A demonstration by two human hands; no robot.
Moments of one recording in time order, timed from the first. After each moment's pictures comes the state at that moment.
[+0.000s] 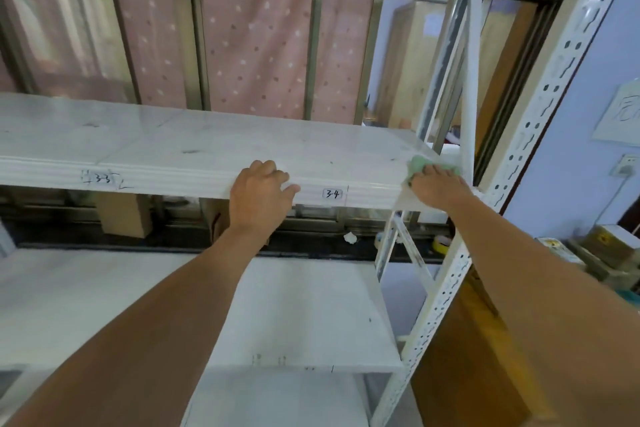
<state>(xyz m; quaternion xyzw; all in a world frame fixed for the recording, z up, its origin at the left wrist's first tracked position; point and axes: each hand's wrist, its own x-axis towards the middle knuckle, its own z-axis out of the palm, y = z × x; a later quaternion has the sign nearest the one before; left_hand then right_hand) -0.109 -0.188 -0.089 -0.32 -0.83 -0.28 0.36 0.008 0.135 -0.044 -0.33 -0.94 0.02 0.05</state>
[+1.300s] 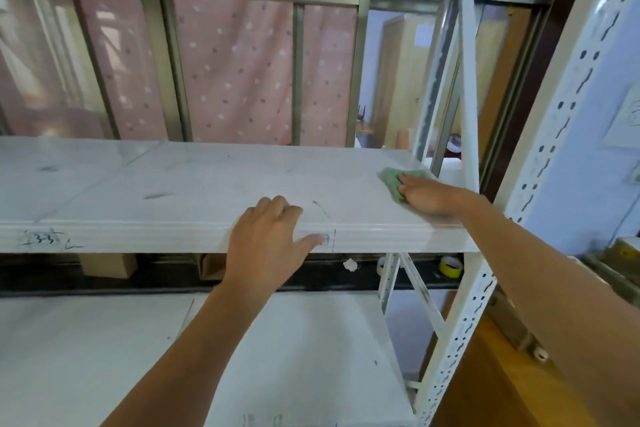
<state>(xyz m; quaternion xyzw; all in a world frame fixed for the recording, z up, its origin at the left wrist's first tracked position) -0.102 -0.142 -0.076 -0.37 -0.83 -0.20 0.35 -0.041 0.180 -0.015 -0.20 -0.97 0.12 -0.01</state>
